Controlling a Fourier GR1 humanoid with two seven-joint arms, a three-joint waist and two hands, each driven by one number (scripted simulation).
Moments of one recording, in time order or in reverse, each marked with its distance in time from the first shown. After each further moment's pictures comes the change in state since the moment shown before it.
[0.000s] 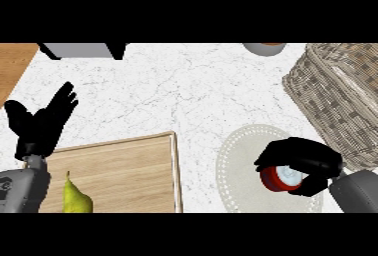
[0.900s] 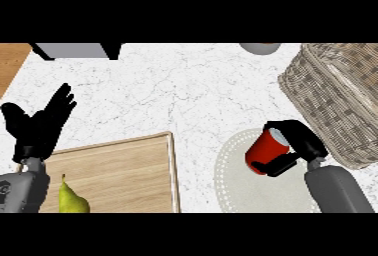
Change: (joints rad) left arm 0.019 -0.014 0.014 -0.032 -0.014 0.007 0.013; right arm -0.014 0.303 -0.316 0.136 0.002 -0.160 0.620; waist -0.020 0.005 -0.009
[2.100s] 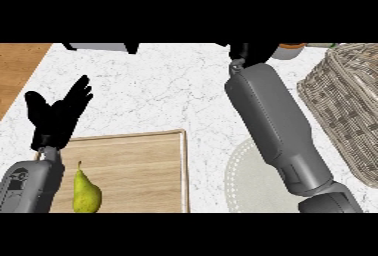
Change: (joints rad) left arm -0.077 -0.029 -0.053 0.026 -0.019 -0.016 0.021; right arm -0.825 0.260 -0.081 0.345 0.439 -0.833 1.195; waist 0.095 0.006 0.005
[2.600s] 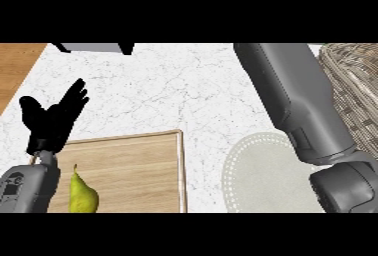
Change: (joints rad) left arm 0.028 0.007 0.015 -0.001 0.001 -0.006 -0.017; right arm -0.277 -0.084 -0.128 0.238 0.183 0.025 0.081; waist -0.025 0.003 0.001
